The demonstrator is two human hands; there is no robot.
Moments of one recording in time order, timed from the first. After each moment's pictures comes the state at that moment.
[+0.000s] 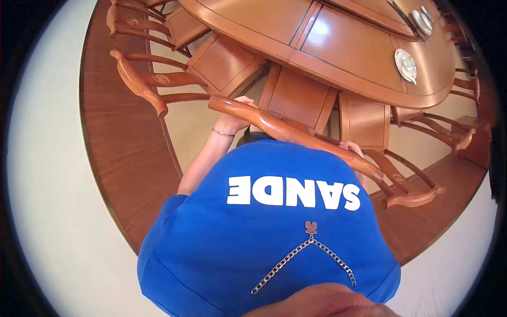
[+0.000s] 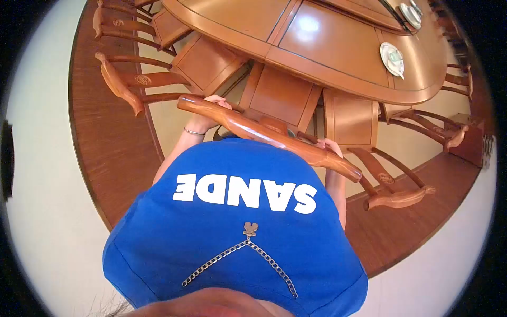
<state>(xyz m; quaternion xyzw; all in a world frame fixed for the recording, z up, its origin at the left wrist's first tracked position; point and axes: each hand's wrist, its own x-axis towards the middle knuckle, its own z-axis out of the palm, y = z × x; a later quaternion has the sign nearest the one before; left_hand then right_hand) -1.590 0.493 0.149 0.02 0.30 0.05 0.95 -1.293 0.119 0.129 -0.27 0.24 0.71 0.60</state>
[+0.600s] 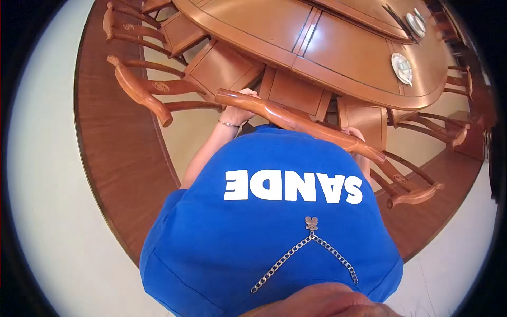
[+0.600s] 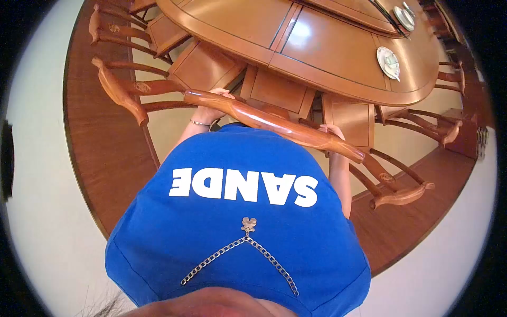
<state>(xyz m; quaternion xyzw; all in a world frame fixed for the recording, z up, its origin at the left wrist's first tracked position) -1.561 0.513 0.100 0.87 0.12 0.15 0.45 -1.308 0.196 0.245 -0.54 0.22 0.47 0.66</state>
